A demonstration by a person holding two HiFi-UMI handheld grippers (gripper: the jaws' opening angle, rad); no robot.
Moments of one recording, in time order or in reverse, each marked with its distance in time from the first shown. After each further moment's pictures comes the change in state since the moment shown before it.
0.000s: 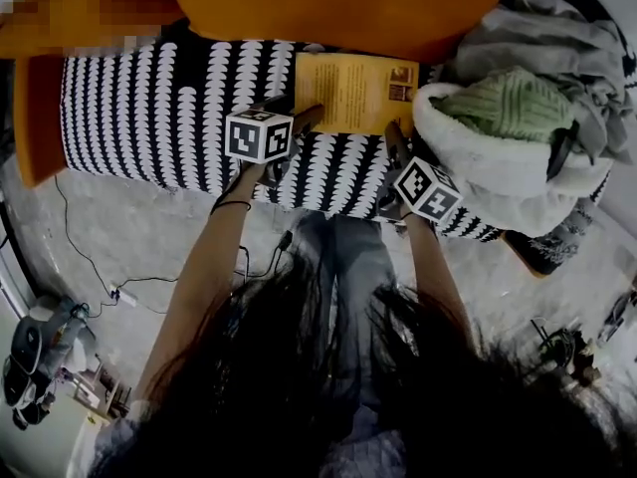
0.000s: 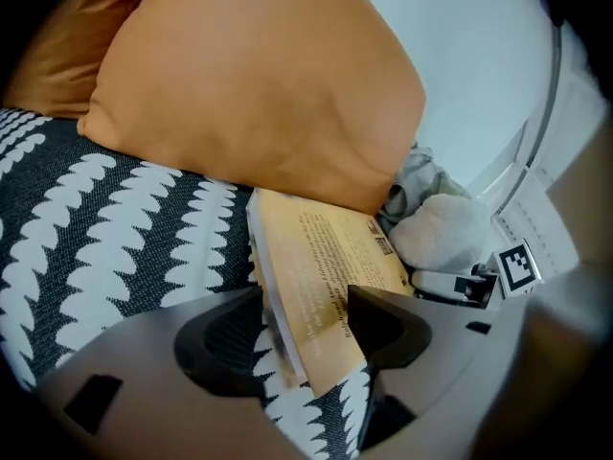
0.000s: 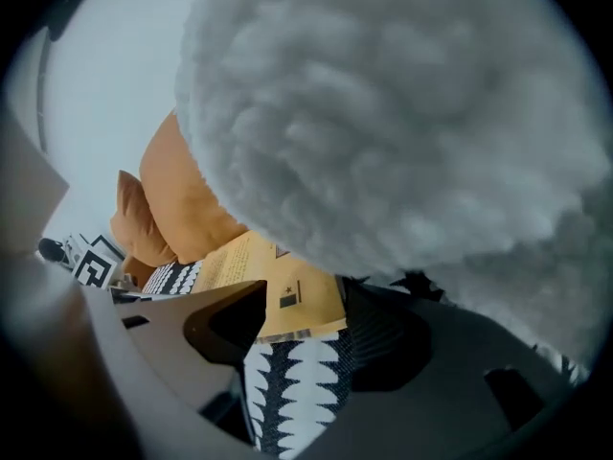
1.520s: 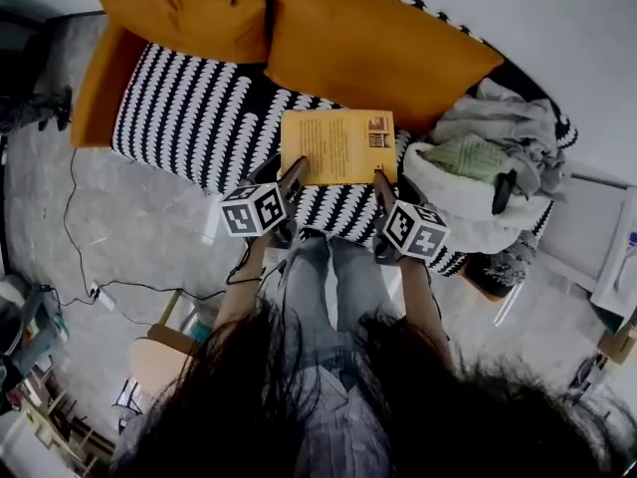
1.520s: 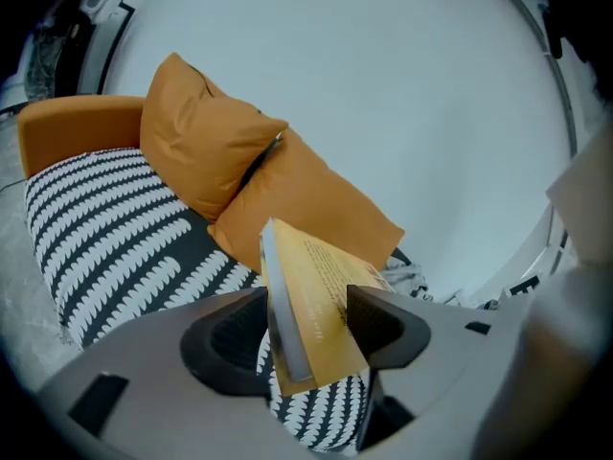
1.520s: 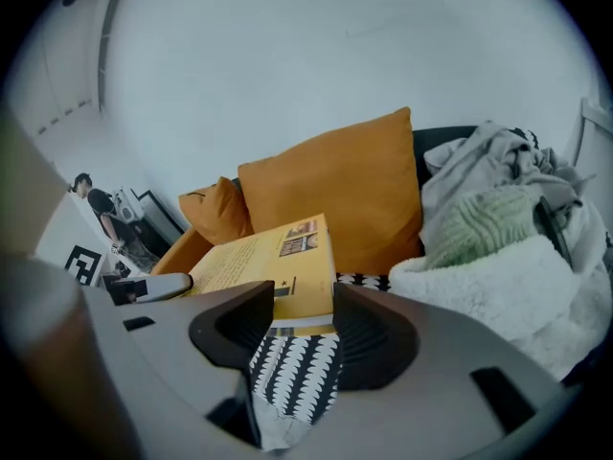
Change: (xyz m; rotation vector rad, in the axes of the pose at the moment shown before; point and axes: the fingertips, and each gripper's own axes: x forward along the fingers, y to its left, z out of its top) left arm -0.261 -0.072 0.046 -0.317 -0.458 0.182; right arm -0.155 0.189 0.074 -0.318 0.090 0.125
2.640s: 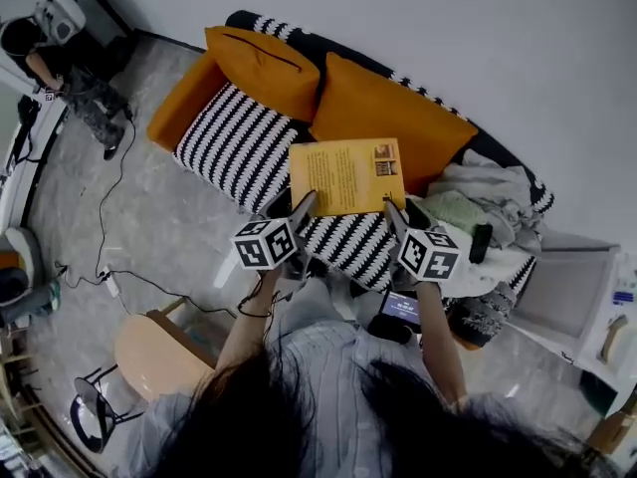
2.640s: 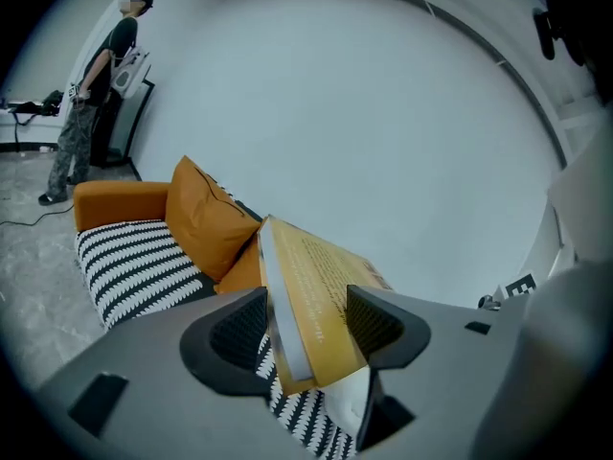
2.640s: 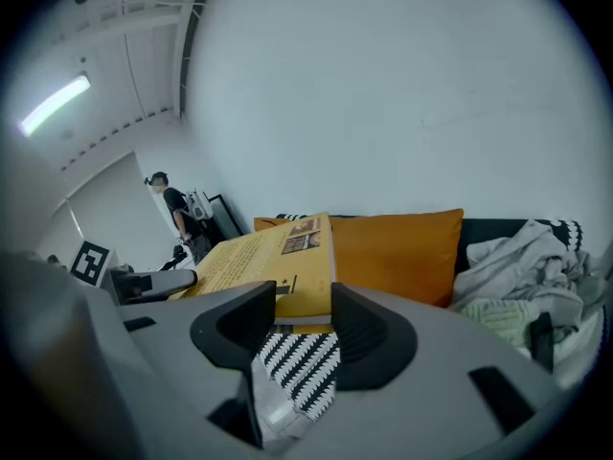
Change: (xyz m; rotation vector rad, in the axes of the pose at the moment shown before) left arm -0.179 -0.144 0.057 0.027 -0.321 0.093; right arm -0.168 0.074 0.101 -0.258 -0.101 0.294
